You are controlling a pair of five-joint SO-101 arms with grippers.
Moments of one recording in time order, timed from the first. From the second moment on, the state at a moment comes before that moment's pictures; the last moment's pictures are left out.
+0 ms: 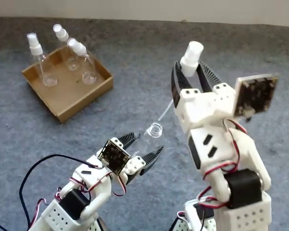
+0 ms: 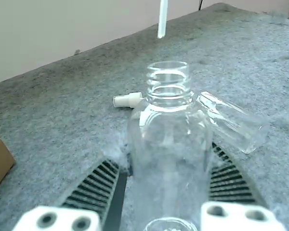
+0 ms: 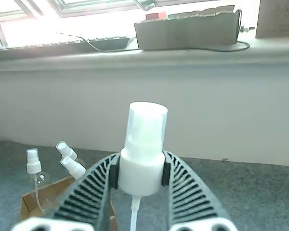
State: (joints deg) left arm 36.0 -104.0 95.9 31.7 3.5; right arm -17.5 -64.1 27.3 44.4 -5.7
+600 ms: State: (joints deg) left arm 36.0 -104.0 95.9 31.7 3.5; right arm -17.7 -70.4 35.0 44.4 -5.7
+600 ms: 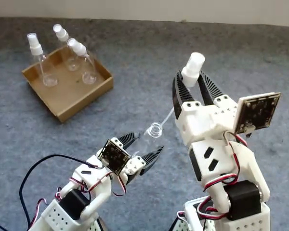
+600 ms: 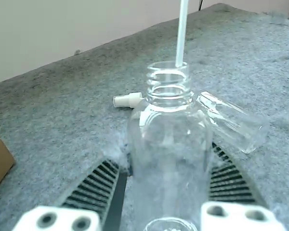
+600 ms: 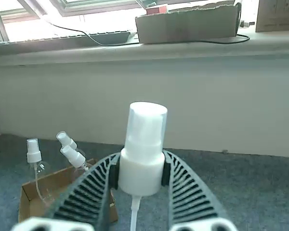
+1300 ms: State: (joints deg) left arm 36.0 -104.0 95.9 31.7 3.5; right arm -25.0 -81.2 51.7 44.4 -5.8
